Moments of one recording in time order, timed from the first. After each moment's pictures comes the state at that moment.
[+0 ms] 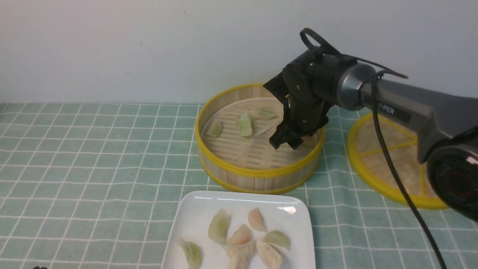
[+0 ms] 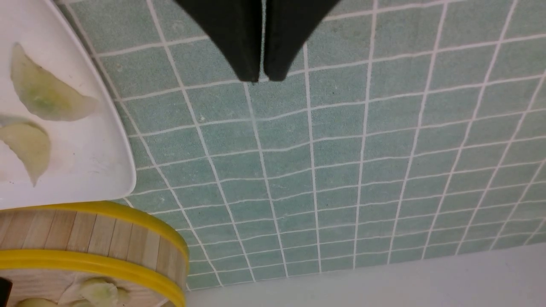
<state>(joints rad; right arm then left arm) 0.50 2.33 -1.99 -0.24 1.11 0.01 -0.08 -0.01 0.03 -0.17 0.38 0.20</state>
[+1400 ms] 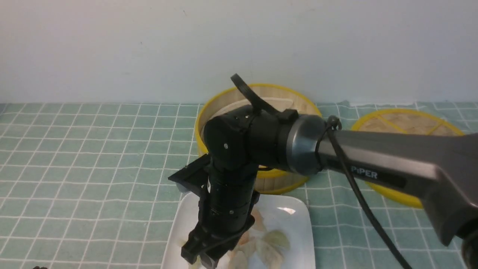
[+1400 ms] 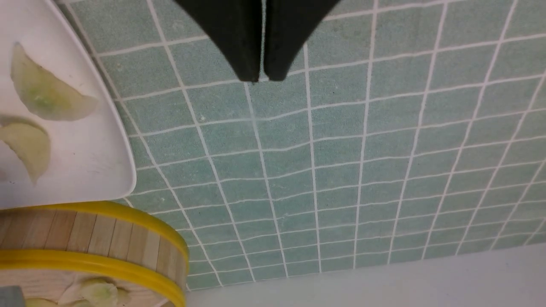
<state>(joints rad) 0.87 2.12 -1.72 0.24 1.23 -0.12 -0.08 -0.01 0.03 -0.17 0.38 0.20</state>
